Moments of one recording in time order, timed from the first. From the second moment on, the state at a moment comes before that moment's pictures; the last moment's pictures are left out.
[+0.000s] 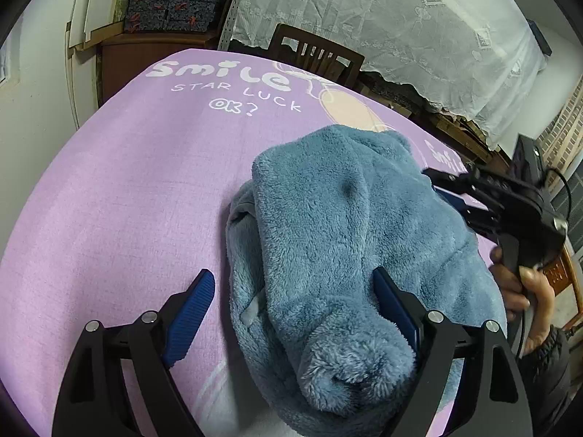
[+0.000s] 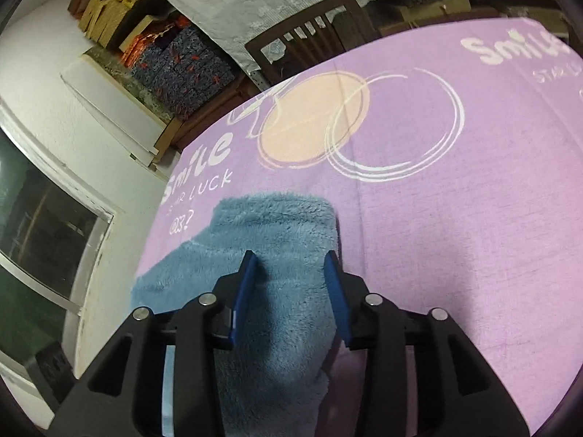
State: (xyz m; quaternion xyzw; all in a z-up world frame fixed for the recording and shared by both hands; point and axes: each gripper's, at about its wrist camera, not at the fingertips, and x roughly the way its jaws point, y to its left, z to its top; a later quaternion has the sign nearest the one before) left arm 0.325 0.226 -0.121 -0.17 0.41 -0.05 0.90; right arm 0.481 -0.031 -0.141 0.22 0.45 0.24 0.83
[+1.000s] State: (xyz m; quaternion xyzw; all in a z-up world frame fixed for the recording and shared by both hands) left arm 0.319 0.235 -0.132 -0.33 0.41 -0.18 0.83; right arm 0.372 -0.061 -0.159 0.32 0.49 0.36 0.73
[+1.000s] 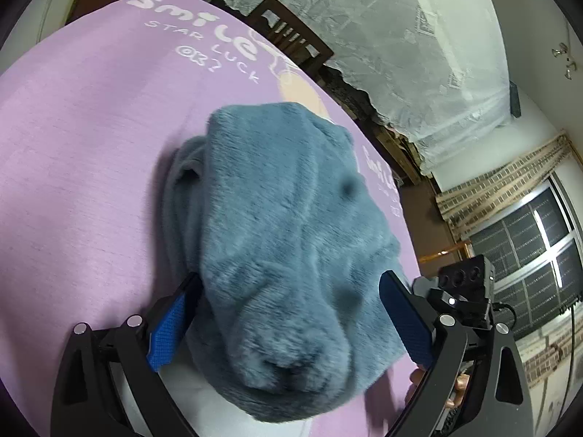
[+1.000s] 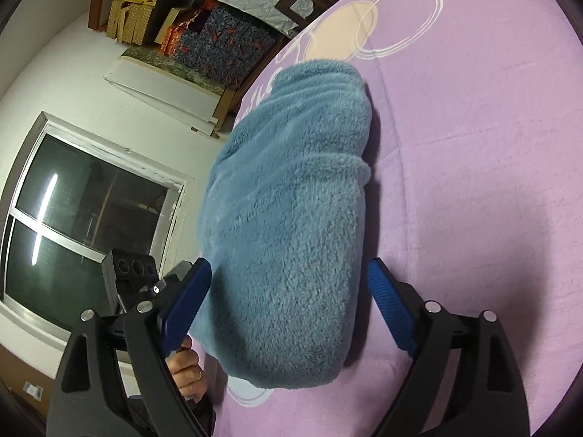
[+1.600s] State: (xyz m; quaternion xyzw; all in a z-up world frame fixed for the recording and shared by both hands) left arm 0.314 0.208 -0.132 -0.28 0.43 -0.17 0.84; right arm 0.368 -0.043 -0.167 0.30 0.50 0.38 0.72
